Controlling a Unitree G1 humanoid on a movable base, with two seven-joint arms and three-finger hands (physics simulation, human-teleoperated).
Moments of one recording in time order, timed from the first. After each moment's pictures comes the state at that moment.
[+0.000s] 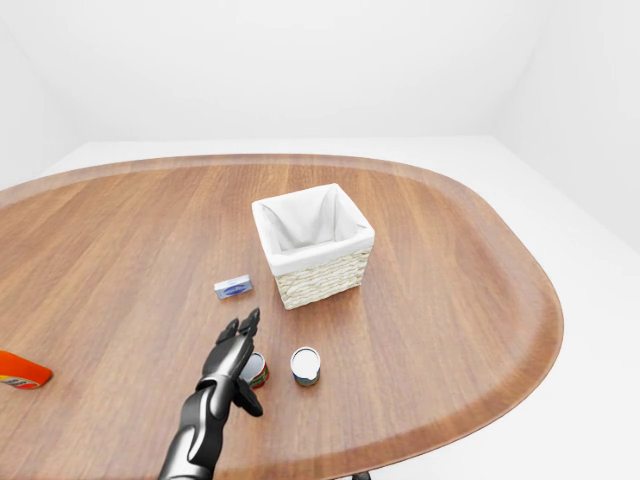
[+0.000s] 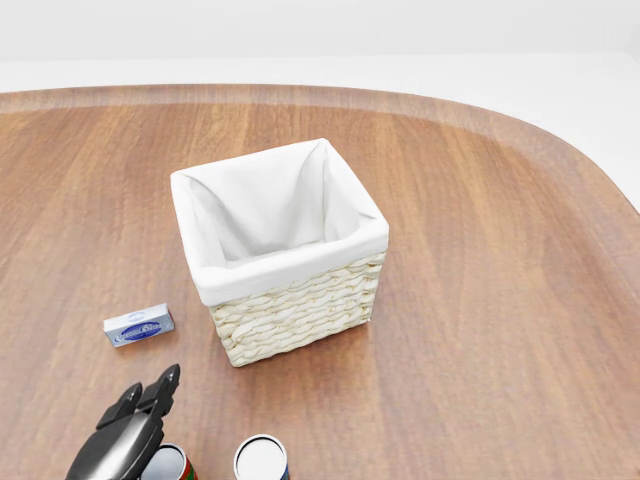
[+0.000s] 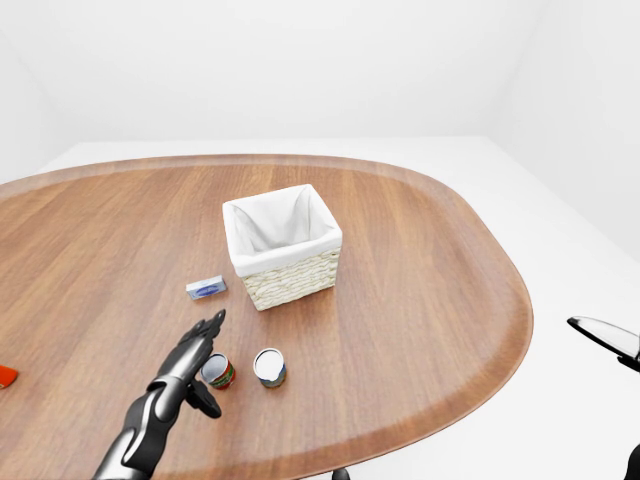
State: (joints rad) left arm 0.04 0.16 0.01 0.31 0.93 -0.03 -0.14; right arm 0.11 -0.21 -0.96 -0.72 0.57 0.09 0.01
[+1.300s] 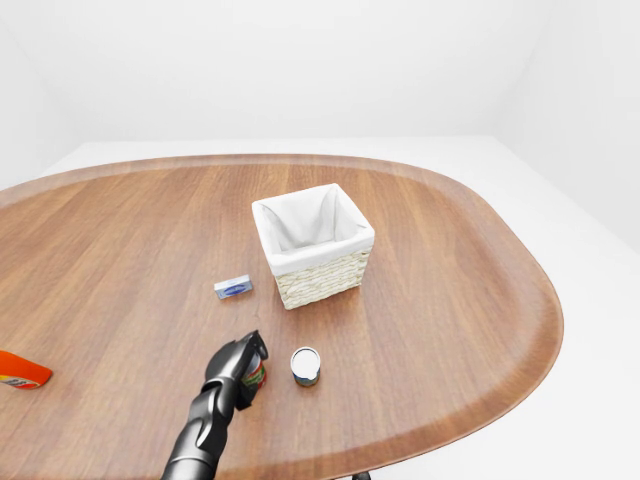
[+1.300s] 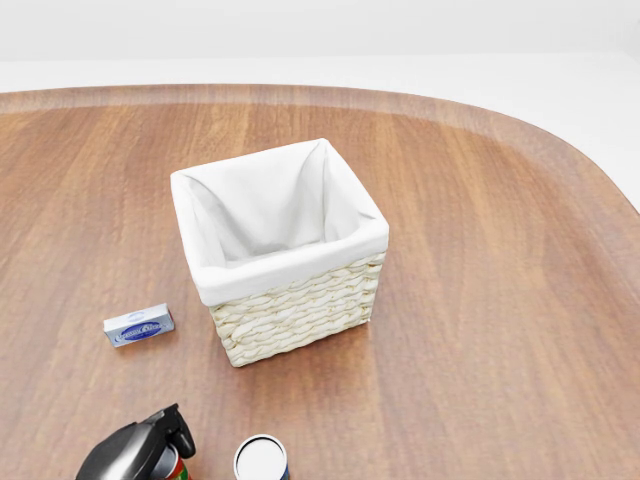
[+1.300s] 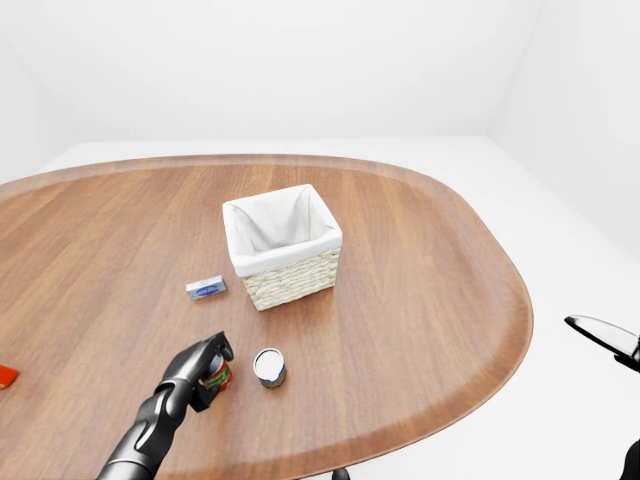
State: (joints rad) left arm -0.07 0.18 -0.03 0.58 0.92 -0.03 -0.01; right arm 0.11 -0.21 -0.96 -0.72 0.57 0.09 0.00
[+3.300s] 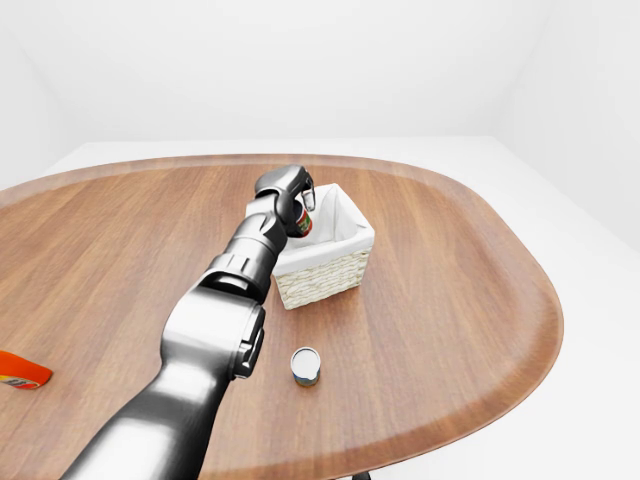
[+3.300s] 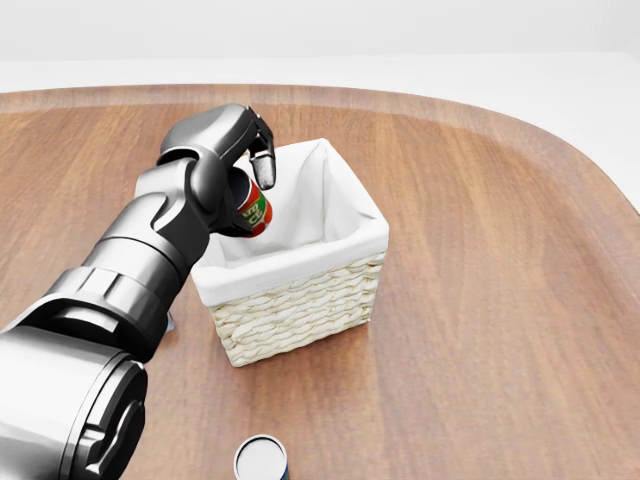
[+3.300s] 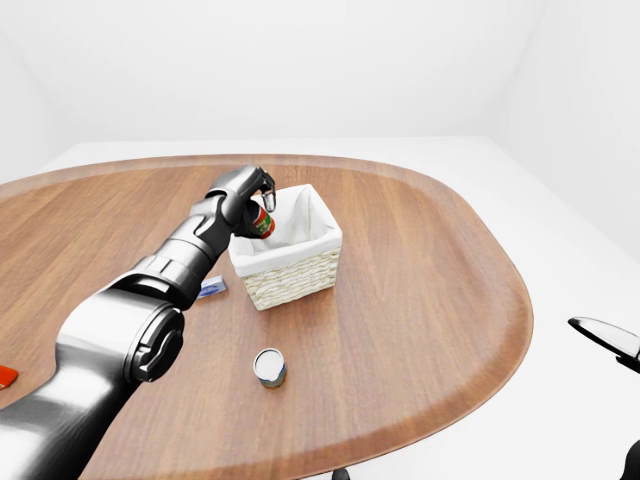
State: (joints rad) left arm -1.33 0.09 0.02 1.37 1.01 0.09 0.00; right arm 0.12 -0.21 -0.96 -0.69 0.60 0.09 0.01
